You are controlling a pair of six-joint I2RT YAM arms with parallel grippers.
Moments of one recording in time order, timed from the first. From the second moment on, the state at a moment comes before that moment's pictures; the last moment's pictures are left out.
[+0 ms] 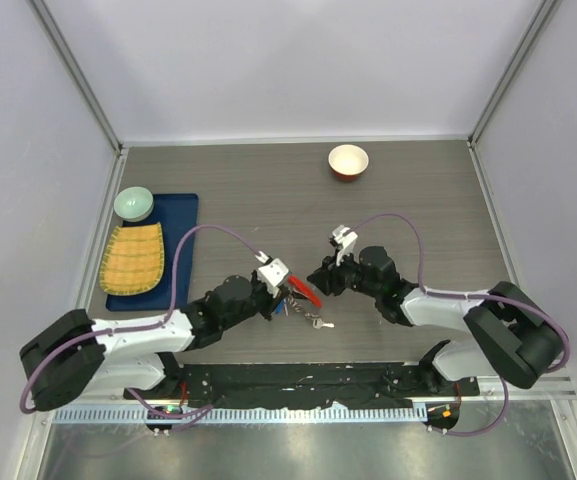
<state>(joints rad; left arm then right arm) -0.99 1.11 0.33 0.45 -0.07 -0.06 0.67 1.37 0.37 0.64 -0.31 0.21</state>
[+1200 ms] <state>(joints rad) -0.59 1.16 0.60 0.08 -0.36 -0.48 0.63 1.15 0.44 0.35 0.43 0.43</state>
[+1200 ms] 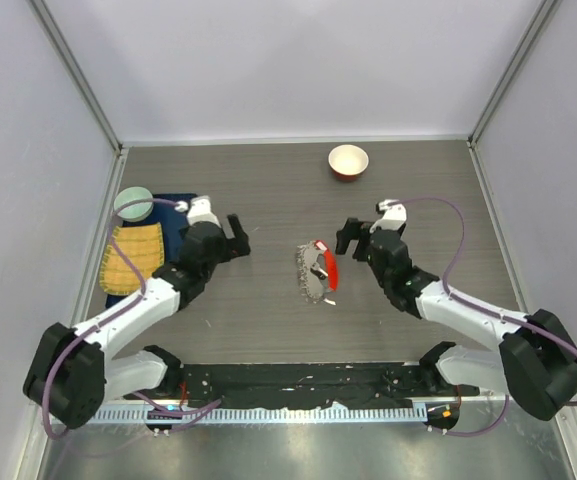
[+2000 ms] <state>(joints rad) -0.26 0.50 0.87 -0.48 -0.49 -0.55 0.37 0.53 0.82 -0.23 0.62 0.30</state>
